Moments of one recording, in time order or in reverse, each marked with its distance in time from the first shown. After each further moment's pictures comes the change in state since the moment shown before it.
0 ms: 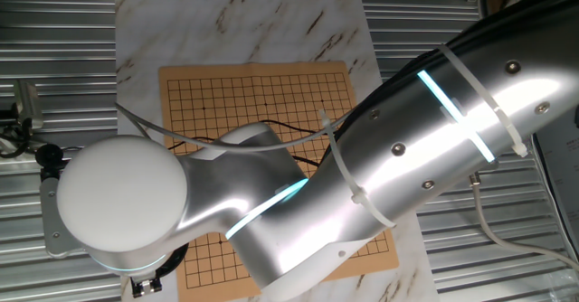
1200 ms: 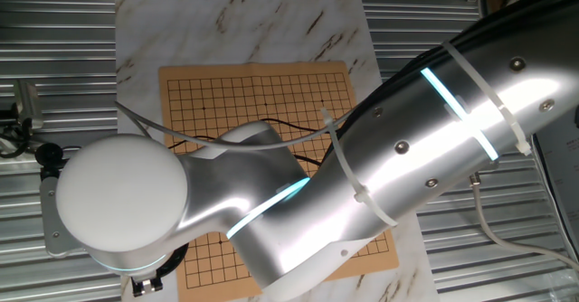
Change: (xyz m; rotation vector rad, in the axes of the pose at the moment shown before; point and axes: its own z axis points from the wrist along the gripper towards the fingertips) arm 0.001 0.000 -0.003 0.000 0.002 -0.001
